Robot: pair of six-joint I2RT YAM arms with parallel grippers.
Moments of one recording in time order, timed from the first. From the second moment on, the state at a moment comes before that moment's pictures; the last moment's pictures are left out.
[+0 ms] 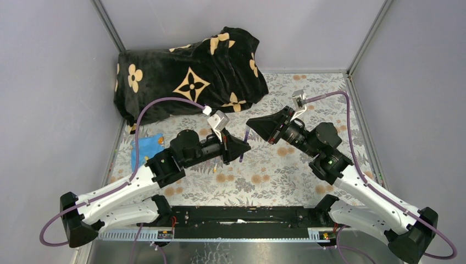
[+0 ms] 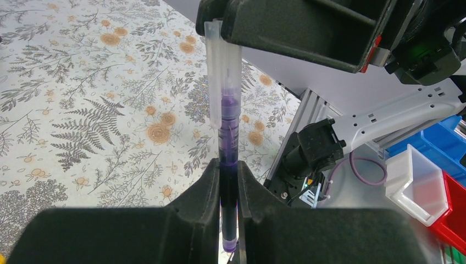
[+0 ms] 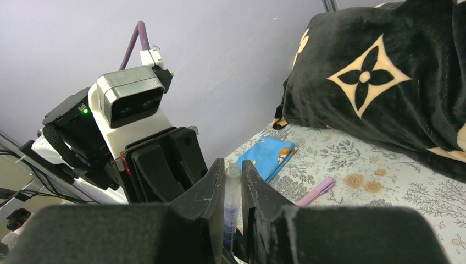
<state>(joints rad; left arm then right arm) -0.97 0.94 0.82 0.04 0.15 -0.41 0.75 0.88 0.77 0.34 -0.27 0.59</state>
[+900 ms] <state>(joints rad) -0.97 0.94 0.82 0.06 0.17 -0.41 0.75 0.95 1.17 -0.07 -0.19 0.51</state>
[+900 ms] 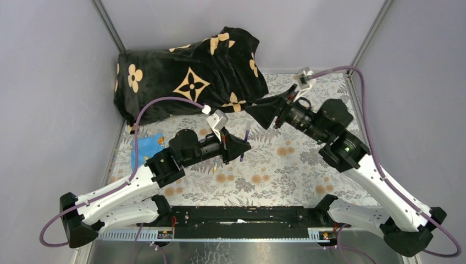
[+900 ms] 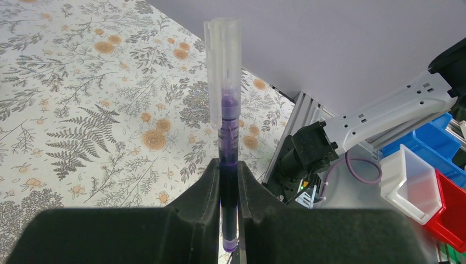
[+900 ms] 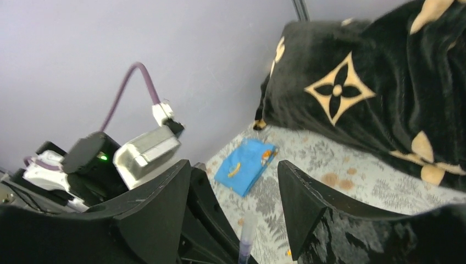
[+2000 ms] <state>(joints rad) -0.97 0.94 0.84 0.07 0.19 -0.41 0.75 1.03 1.17 -0.20 -0.36 0.49</state>
